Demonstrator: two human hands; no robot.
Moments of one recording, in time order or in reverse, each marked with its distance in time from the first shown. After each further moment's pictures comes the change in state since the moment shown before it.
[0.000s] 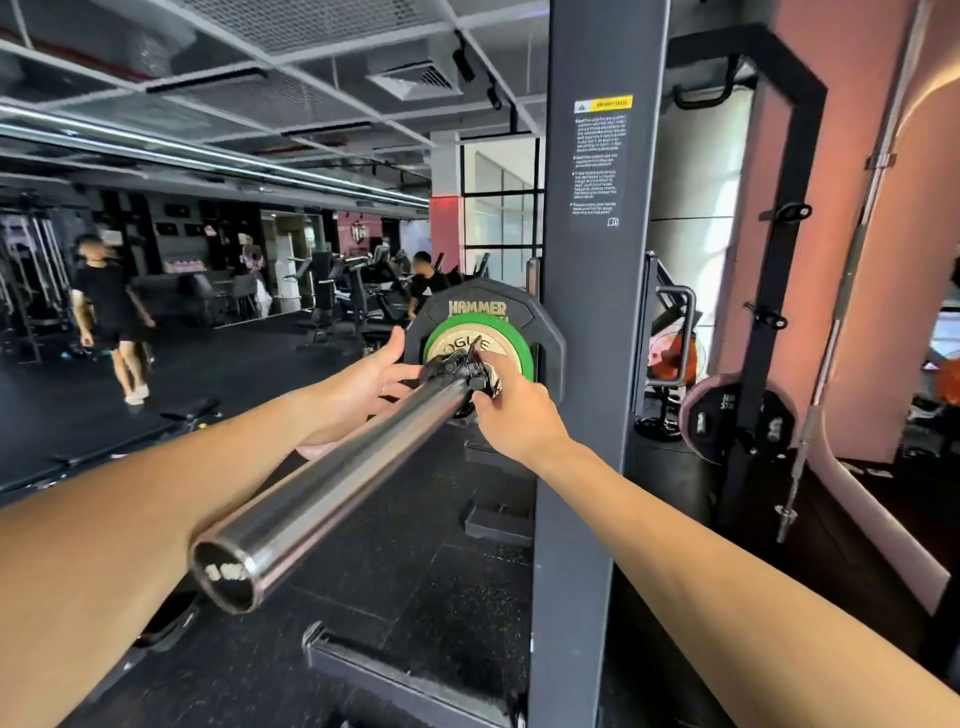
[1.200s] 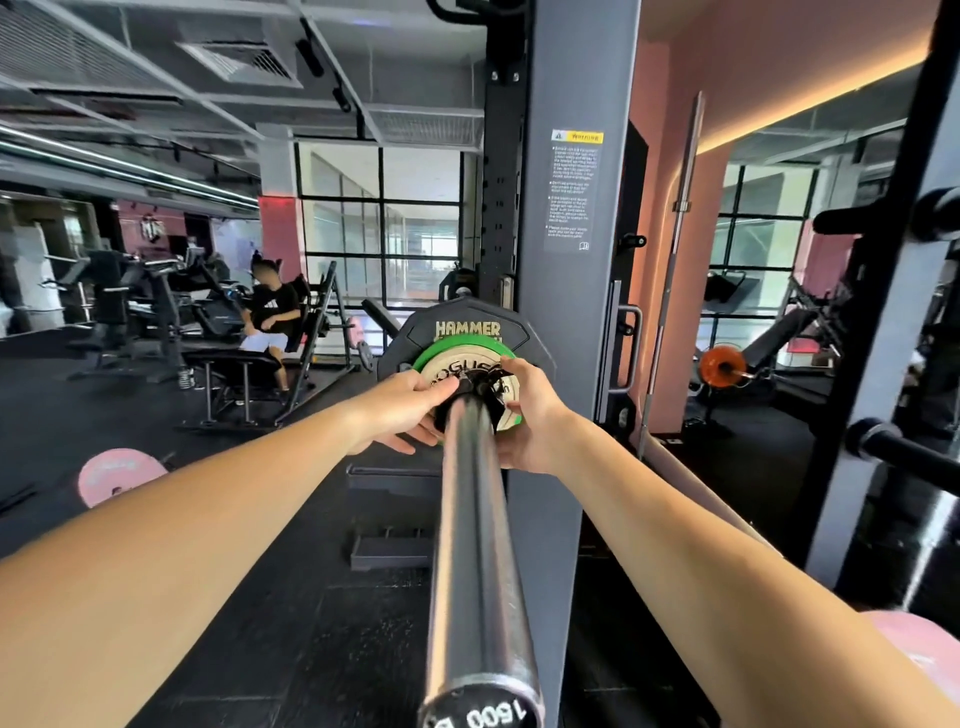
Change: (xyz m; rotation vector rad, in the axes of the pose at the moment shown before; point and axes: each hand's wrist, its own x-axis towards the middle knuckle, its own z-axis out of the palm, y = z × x) left_hand 0.072 -0.001 -0.020 0.213 -0.209 0.294; right_hand 0.043 -0.045 0.021 1.002 0.130 0.868
